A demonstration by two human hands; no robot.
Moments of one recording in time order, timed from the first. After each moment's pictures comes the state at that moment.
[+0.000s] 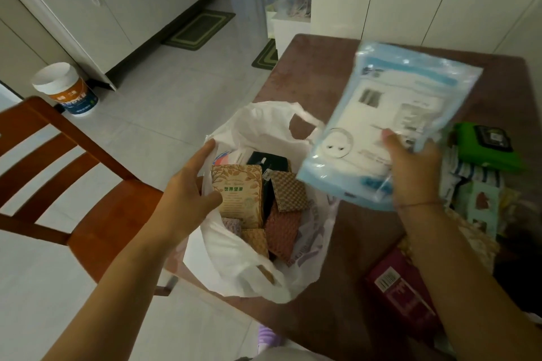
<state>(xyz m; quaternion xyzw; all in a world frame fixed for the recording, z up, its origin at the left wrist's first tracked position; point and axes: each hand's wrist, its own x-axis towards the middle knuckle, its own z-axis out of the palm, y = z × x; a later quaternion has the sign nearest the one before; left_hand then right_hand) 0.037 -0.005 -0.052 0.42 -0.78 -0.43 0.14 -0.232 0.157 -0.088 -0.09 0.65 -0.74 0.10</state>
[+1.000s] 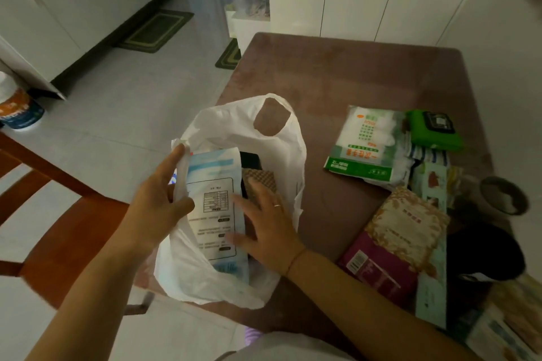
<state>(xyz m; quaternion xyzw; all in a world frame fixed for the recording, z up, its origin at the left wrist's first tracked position) 0.031 0.002 -0.048 0.41 -0.75 -0.50 0.12 -0.097 0.136 -0.160 -0.54 0.77 -0.28 0.18</state>
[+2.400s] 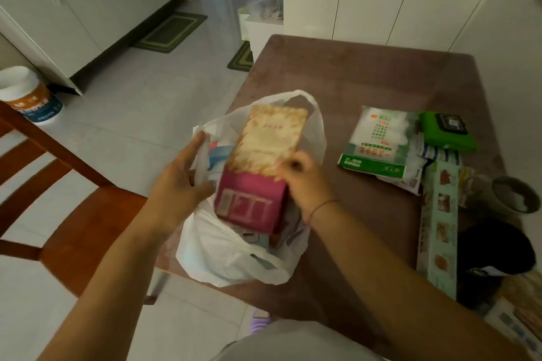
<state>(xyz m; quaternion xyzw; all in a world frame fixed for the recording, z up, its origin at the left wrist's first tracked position) 0.050 -0.004 -0.047 0.37 -0.74 -0.54 0.15 -0.116 0.118 -0.084 -0.19 0.71 -0.60 0.33</state>
